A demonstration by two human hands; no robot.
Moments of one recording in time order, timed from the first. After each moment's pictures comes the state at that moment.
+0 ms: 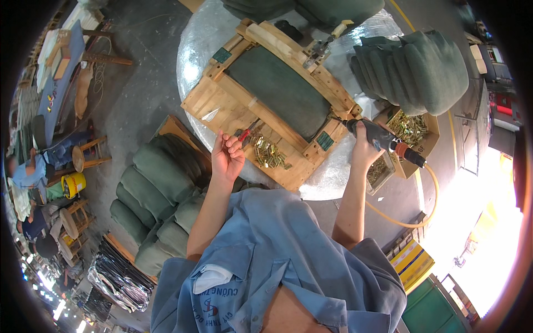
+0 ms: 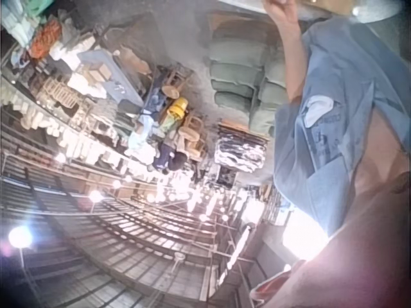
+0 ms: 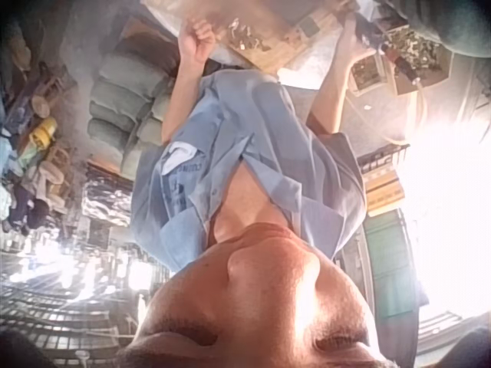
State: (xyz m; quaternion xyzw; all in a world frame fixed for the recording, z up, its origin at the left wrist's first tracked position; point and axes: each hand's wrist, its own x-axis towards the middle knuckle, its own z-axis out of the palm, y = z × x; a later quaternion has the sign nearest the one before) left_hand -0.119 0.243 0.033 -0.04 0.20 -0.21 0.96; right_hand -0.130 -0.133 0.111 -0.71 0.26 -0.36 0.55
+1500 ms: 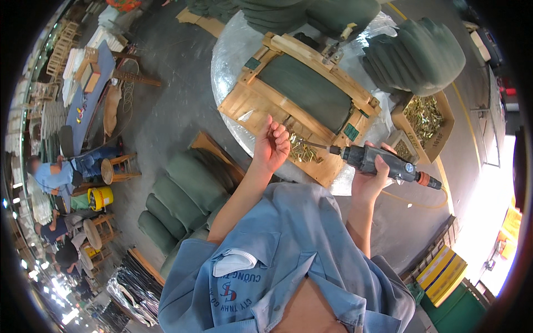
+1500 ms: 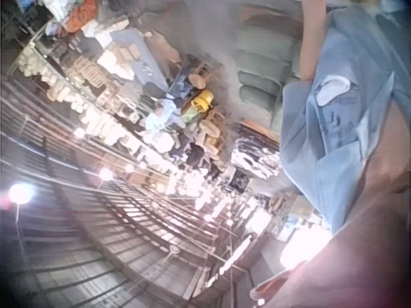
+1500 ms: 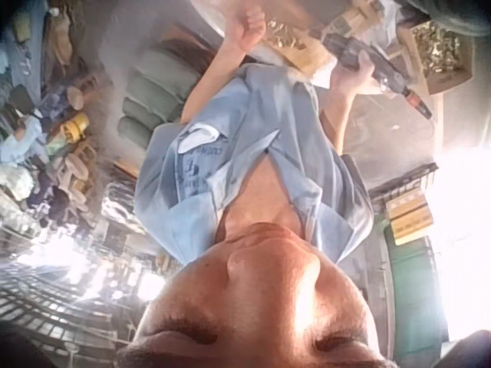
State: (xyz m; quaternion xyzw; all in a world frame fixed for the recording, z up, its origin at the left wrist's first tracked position) left_hand -0.118 0.230 0.094 0.01 0.15 -0.33 0.93; right_hand -0.248 -0.002 0.195 -0.39 0.23 -0.32 0.83
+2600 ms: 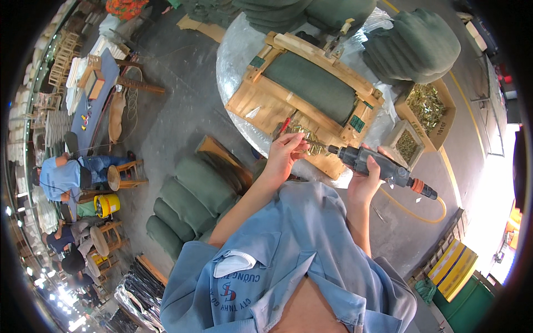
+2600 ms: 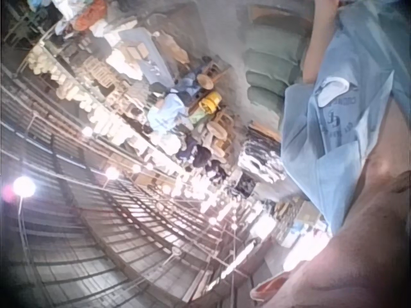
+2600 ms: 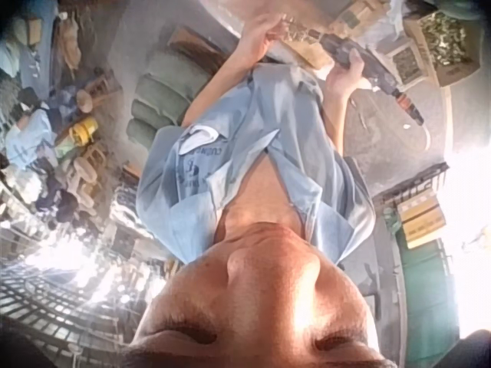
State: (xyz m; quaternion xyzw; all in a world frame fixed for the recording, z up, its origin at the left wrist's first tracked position) left_hand -0.175 0.239 0.110 0.41 0.14 -0.32 0.84; right_hand -0.286 0.042 0.175 -0.40 0.26 -0.33 0.82
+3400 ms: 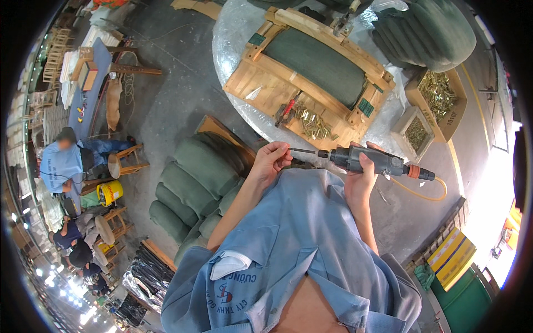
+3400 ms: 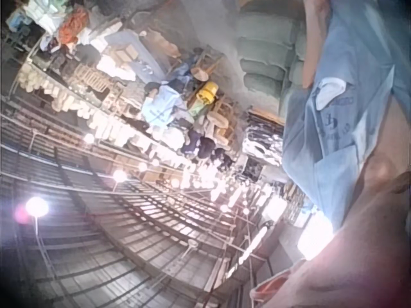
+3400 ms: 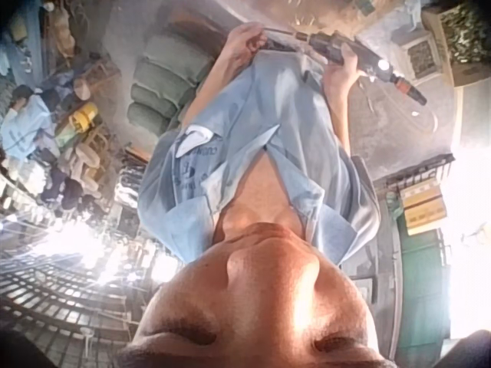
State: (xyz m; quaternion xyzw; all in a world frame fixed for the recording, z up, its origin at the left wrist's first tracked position) left_hand -0.212 0.309 0.071 0.41 0.22 -0.37 0.80; right_hand -0.298 0.066 0.168 -0.40 0.33 -0.21 0.83
